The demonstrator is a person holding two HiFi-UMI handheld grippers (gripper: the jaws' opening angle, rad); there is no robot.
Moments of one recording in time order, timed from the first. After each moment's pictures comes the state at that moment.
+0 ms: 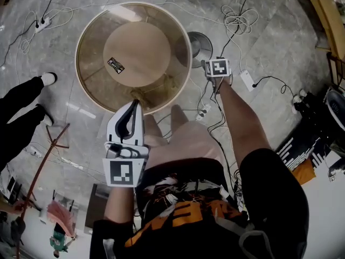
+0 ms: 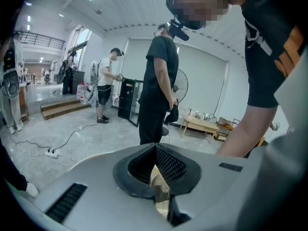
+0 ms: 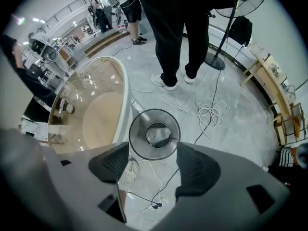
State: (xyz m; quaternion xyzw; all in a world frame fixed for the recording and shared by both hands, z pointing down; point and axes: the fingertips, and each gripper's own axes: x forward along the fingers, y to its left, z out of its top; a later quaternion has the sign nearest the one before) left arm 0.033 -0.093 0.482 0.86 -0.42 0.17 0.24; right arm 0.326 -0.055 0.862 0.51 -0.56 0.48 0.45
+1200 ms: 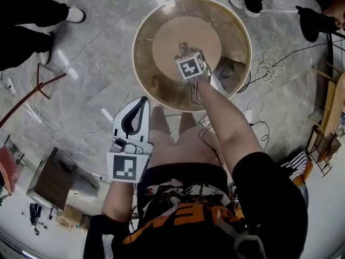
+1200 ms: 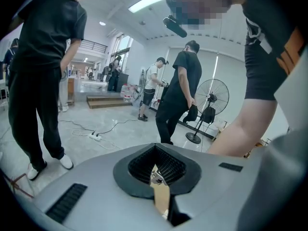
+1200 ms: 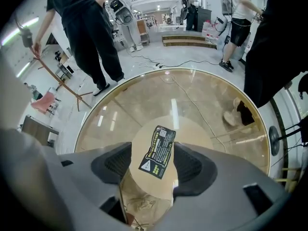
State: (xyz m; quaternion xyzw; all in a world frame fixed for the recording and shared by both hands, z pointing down) left arm -0.256 -0.068 0.512 0.74 -0.60 0.12 0.29; right arm -0.153 -0.144 0.869 0.25 -0.76 0.28 0.53
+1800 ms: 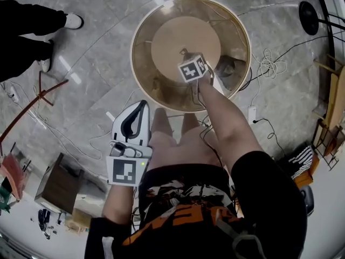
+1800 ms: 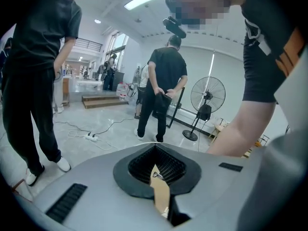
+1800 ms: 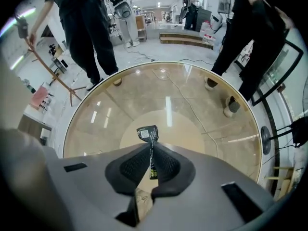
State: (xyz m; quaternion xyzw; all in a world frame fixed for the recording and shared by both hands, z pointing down) left arm -0.251 -0.071 0.514 0.75 -0.58 0.13 0.29; right arm -0.119 -0.144 0.882 0.27 -0.74 0.26 0.56
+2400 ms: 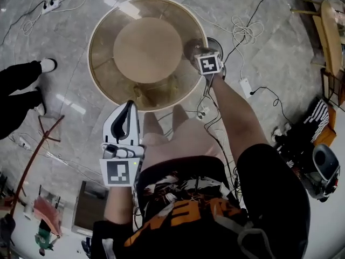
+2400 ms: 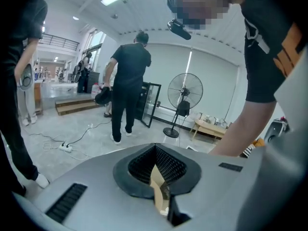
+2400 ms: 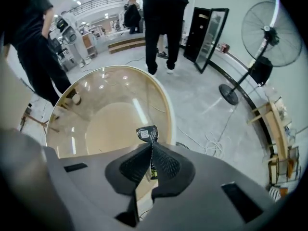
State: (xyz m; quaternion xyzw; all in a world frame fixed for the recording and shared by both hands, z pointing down) left arm -0.098 -0.101 0.491 0.83 -0.48 0.15 0.25; right arm 0.180 -0.150 0.843 0.47 -0.64 0.36 0.48
